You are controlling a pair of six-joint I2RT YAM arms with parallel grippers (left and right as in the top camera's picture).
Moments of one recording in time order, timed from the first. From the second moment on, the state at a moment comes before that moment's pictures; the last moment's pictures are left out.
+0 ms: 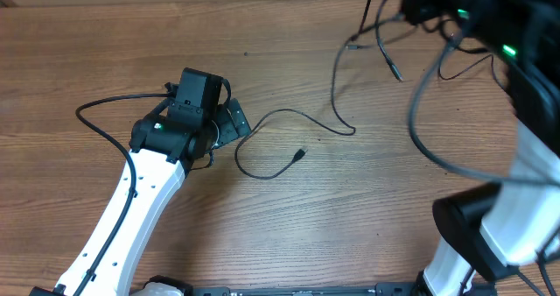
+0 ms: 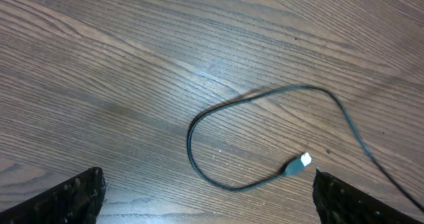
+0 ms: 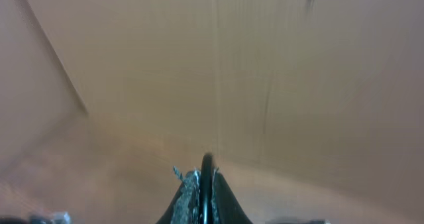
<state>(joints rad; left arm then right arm) -0.30 1.39 1.20 -0.91 -0.07 -0.72 0.30 1.94 3.12 -1.41 -0.13 0.06</state>
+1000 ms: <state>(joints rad) -0.30 1.39 1.20 -0.91 -0.07 -0.72 0.30 1.89 3.07 -1.64 -0.12 0.07</state>
